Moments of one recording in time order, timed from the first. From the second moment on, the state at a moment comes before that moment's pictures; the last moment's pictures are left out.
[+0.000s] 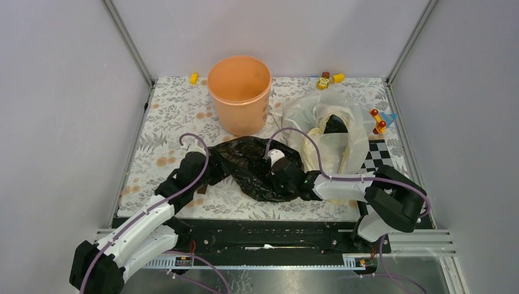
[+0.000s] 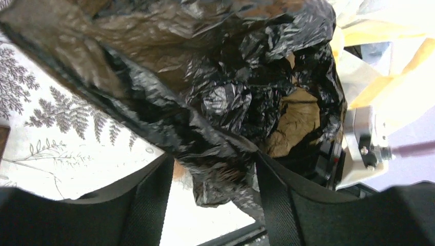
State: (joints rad) left arm -0.52 0.79 0.45 -0.23 0.02 -0.98; right arm 0.98 1.54 0.69 0.00 0.08 0.41
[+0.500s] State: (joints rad) left arm -0.52 0.86 0.62 -0.15 0.16 -0.75; right arm 1.04 1.58 0.69 0.03 0.14 0.42
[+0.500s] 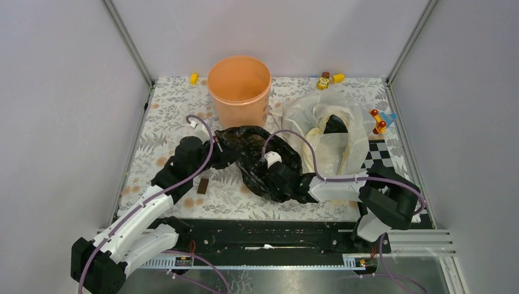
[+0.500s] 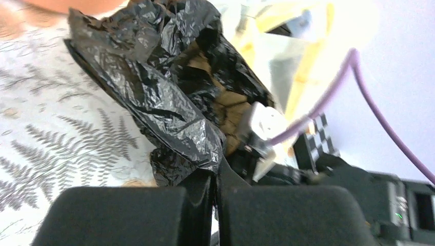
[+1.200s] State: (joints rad) left arm -0.52 0.83 0.80 -0.31 0.50 -0.57; right arm 1.04 1.56 0.74 -0.15 0.41 0.48
